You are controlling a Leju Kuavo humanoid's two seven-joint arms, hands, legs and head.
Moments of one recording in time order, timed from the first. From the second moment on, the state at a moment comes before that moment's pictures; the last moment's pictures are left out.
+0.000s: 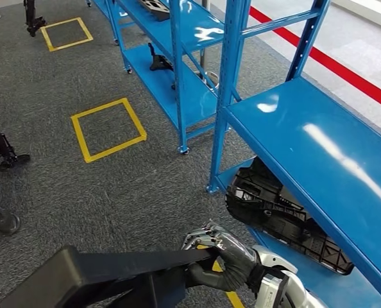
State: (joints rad) left arm -0.10 -0.13 1.27 -0.22 -0.92 0.10 -0.22; right arm -0.12 -0.23 0.66 -1.78 0.15 0.35 -0.59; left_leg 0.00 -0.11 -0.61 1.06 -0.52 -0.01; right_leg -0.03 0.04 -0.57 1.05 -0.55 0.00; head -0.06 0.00
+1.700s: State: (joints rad) left arm -0.11 -0.17 1.23 -0.22 -0.95 0.09 -0.17; right arm -0.12 -0.27 0.67 -1.78 0.11 0.35 -0.58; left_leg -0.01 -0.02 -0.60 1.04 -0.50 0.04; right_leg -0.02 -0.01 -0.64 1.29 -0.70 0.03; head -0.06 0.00
